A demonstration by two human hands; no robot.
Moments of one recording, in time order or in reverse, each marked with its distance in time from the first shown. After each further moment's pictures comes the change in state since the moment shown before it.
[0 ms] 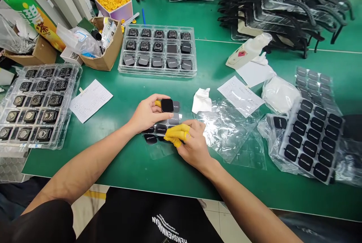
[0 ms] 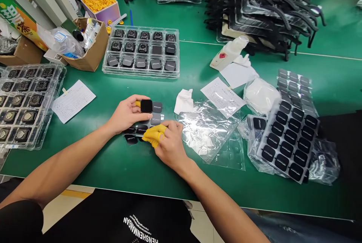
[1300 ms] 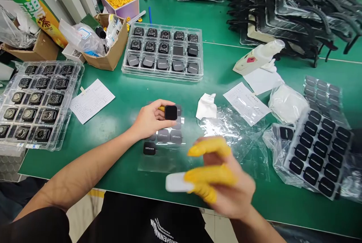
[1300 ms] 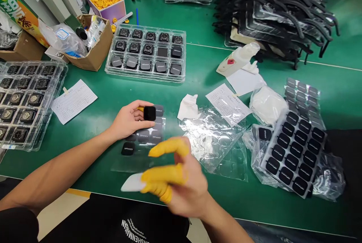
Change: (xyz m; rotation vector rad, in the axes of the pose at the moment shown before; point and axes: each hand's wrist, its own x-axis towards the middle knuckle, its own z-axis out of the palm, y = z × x) left_hand -0.003 -0.007 -0.002 0.038 -0.014 0.058; right_hand 0.028 -0.032 -0.049 0.416 -0.041 0.158
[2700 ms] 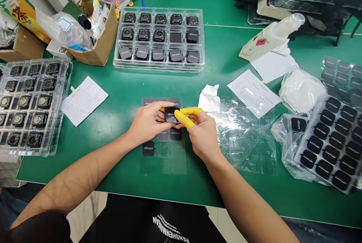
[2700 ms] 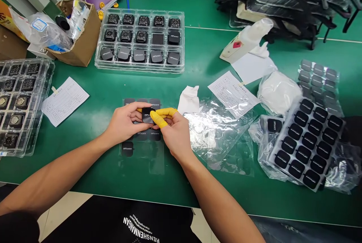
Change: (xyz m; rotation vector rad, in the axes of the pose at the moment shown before) left_hand -0.003 -0.003 0.008 0.306 0.045 0.130; right_hand 0.029 0.065 0.038 0.540 0.293 0.863
